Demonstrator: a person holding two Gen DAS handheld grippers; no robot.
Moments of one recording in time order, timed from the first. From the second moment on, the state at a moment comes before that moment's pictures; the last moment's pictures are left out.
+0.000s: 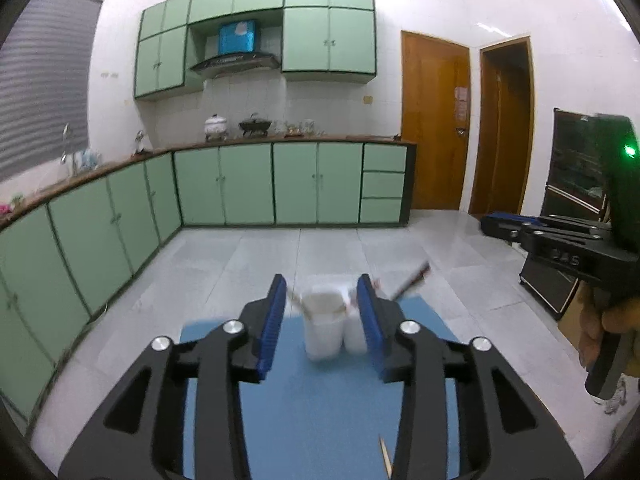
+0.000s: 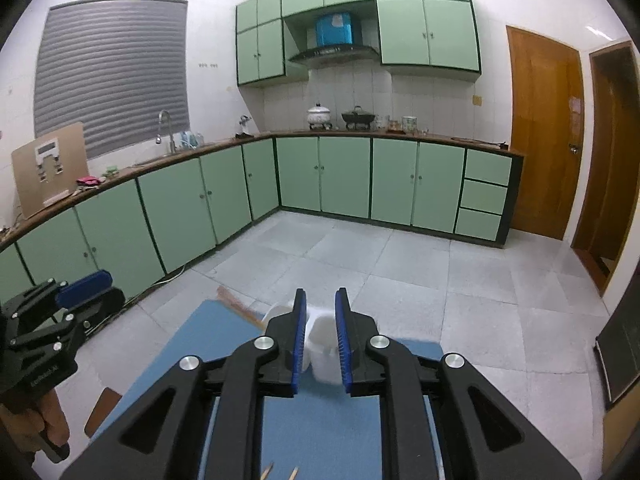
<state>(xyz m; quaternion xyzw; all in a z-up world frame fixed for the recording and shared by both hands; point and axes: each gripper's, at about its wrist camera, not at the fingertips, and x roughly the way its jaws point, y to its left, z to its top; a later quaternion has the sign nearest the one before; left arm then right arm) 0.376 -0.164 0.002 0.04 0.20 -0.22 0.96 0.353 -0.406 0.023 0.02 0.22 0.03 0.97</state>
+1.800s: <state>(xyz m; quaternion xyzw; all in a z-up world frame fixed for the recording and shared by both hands) 0.195 -0.099 -0.185 -0.01 0.31 -0.17 0.94 0.144 -0.346 -0.267 0.08 0.31 -0.09 0.94</state>
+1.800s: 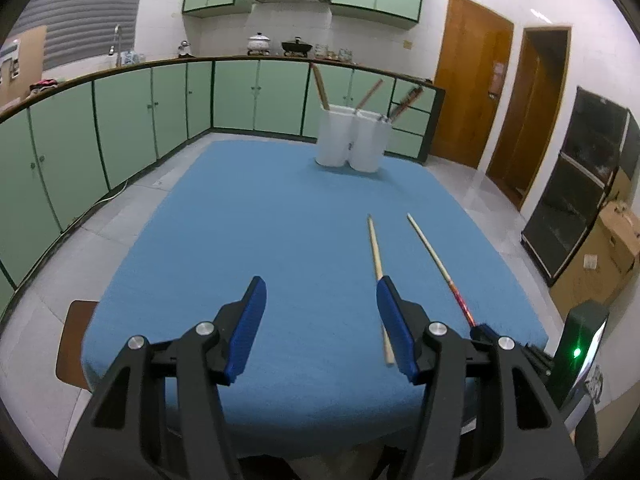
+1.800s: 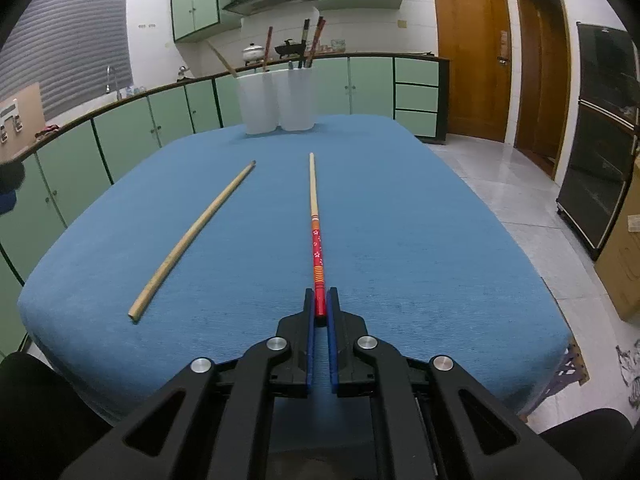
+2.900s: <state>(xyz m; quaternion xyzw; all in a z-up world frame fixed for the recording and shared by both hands) 0.194 -0.169 -0.257 0.03 0.35 -0.23 0.91 0.129 -0.355 -0.259 0.07 0.30 -0.06 0.95</state>
